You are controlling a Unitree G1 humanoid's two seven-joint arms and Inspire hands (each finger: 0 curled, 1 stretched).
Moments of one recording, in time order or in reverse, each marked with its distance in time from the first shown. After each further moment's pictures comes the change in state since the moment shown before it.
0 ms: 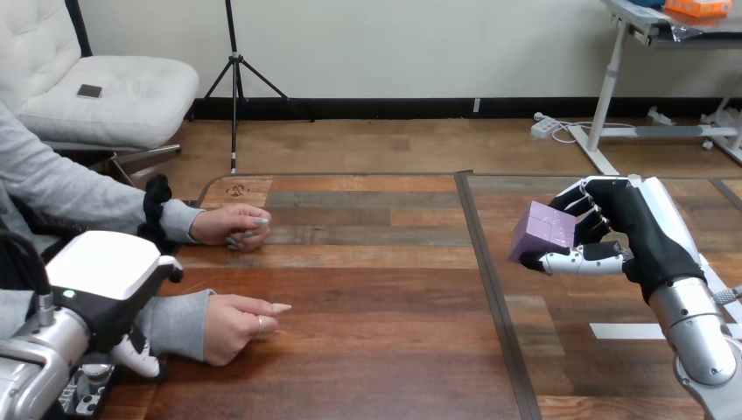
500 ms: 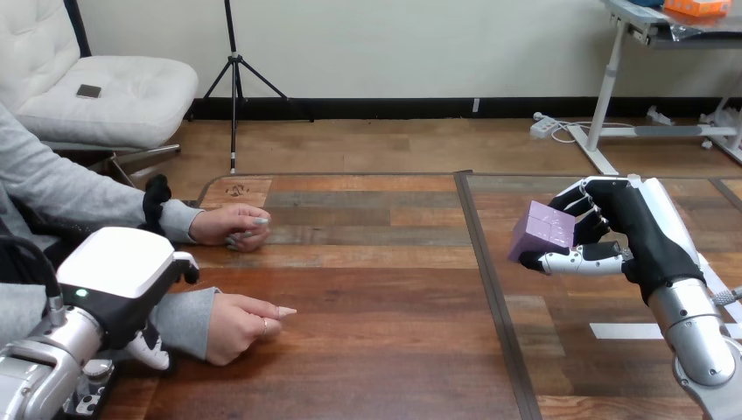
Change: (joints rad) left arm -0.047 -0.019 -0.039 0.103 -0.017 -0.075 0.120; right arm 0.002 0.003 -0.002 0.000 0.006 0.000 0.000
